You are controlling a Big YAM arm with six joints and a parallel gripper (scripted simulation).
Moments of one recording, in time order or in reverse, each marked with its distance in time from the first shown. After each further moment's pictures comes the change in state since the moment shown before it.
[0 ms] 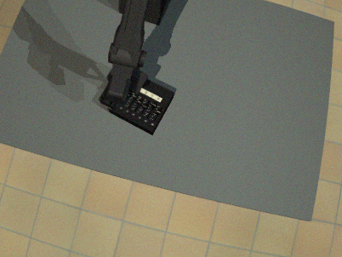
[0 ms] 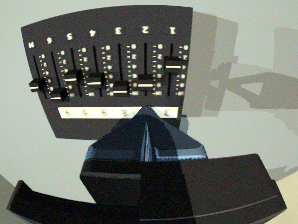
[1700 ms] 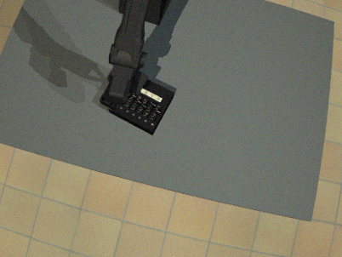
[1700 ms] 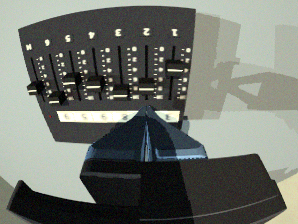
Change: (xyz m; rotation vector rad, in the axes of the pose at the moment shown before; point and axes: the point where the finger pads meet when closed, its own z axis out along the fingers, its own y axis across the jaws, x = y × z) arm -0.001 0.001 0.006 -0.001 -0.004 -0.001
